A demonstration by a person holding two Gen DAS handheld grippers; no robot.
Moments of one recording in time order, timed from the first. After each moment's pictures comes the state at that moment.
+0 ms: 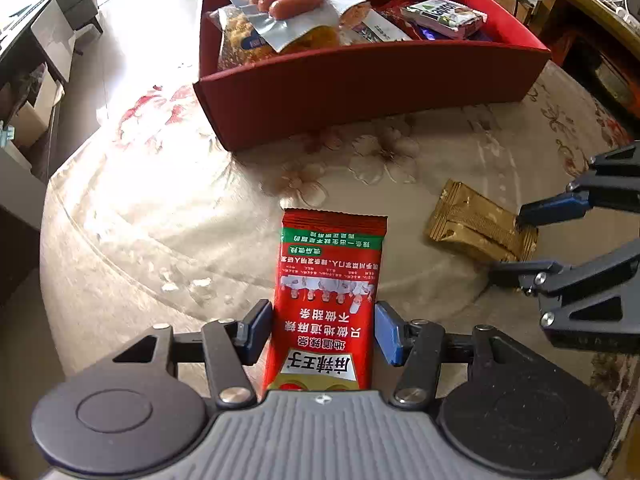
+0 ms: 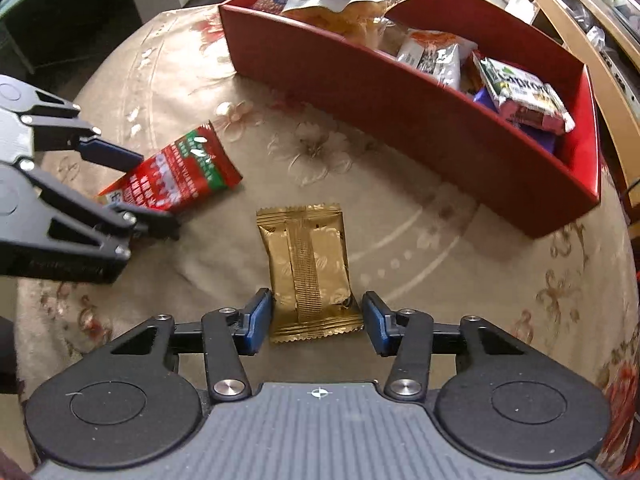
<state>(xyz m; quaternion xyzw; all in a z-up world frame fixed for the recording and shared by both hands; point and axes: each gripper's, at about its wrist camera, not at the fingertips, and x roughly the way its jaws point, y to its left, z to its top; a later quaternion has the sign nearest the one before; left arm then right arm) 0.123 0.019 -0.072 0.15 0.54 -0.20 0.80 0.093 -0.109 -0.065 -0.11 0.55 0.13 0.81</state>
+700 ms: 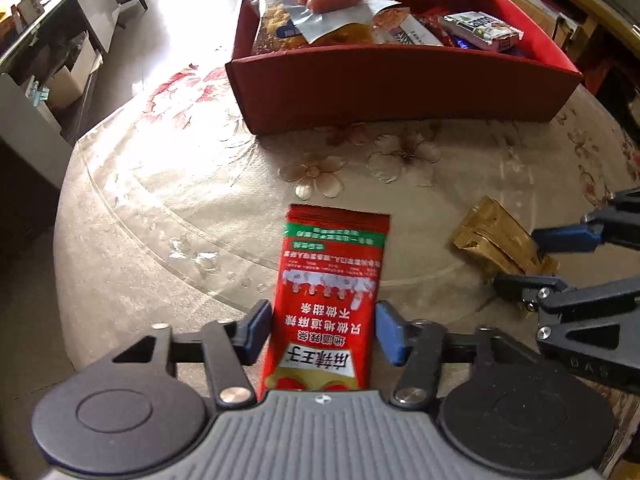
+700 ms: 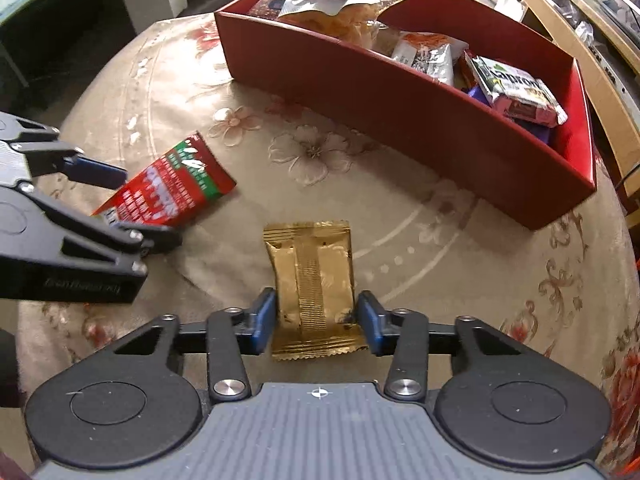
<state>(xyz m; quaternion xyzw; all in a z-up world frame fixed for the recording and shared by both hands) 0.113 0.016 -0.074 0.12 0.54 -0.14 0.82 0.090 -0.108 -0.065 -0.10 0.54 0.12 0.83</state>
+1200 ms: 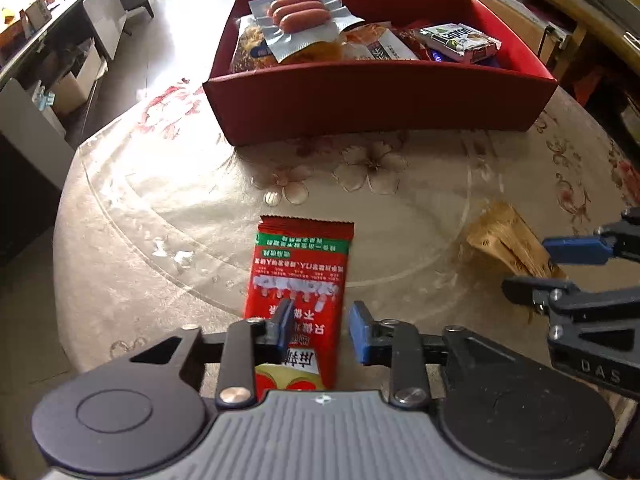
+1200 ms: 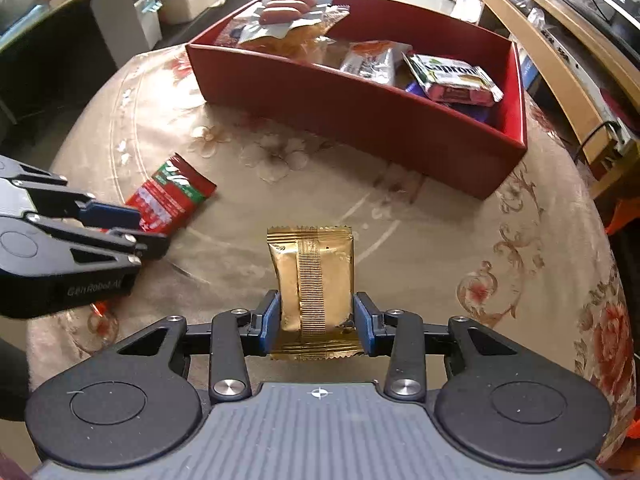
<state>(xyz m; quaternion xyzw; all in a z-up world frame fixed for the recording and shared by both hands) 0.096 -0.007 -0.062 0.10 0.53 -0.13 0.83 0.063 -0.136 -0.046 -0.06 0.52 0.09 0.85</state>
